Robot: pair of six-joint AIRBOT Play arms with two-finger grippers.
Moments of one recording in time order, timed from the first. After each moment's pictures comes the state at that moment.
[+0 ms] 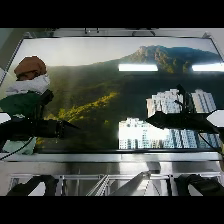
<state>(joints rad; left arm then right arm) 0.13 -0.94 0.55 0.29 -1.62 -1.00 0.13 -0.85 0.60 -0.71 1.00 1.41</state>
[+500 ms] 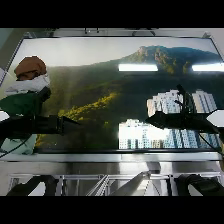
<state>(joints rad) 0.14 -0.94 0.60 0.30 -1.54 -1.04 0.13 -0.85 0.60 -0.71 0.99 1.41</state>
